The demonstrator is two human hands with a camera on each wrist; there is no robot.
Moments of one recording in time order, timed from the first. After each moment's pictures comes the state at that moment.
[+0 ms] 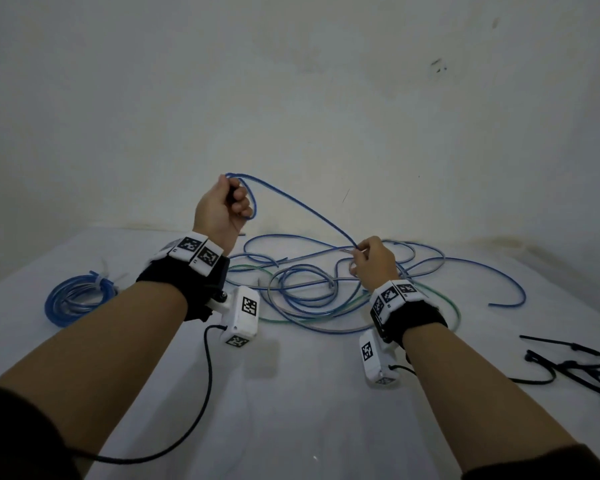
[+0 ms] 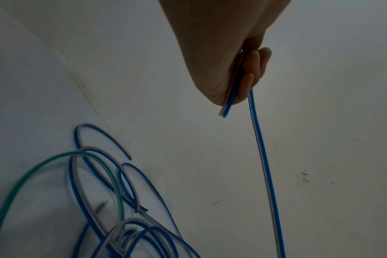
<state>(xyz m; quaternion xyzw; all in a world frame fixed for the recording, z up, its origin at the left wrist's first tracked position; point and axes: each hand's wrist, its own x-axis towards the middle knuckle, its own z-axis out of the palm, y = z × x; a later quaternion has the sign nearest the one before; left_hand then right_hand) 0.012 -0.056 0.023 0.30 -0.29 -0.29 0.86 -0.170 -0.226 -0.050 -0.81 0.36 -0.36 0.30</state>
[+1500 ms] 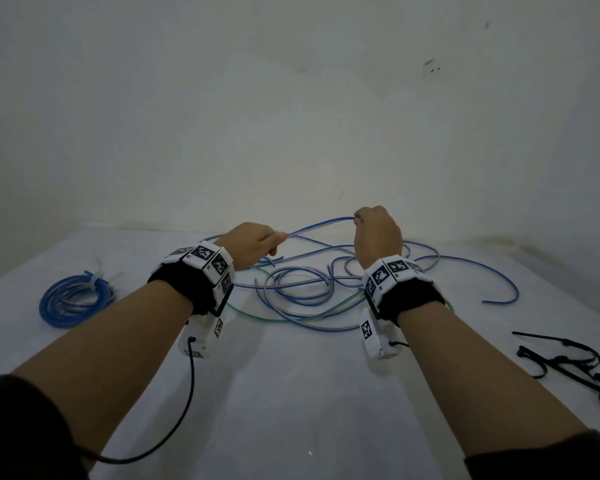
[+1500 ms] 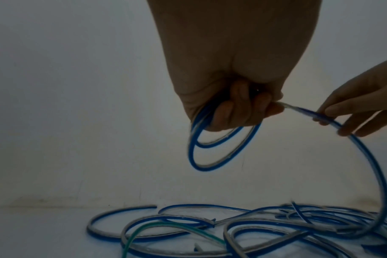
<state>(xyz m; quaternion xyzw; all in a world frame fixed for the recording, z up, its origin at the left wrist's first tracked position) -0.002 -0.062 -0.001 0.79 -0.57 -0.01 0.24 -0.168 -0.220 -0.005 -0.85 0.37 -0.36 0.04</state>
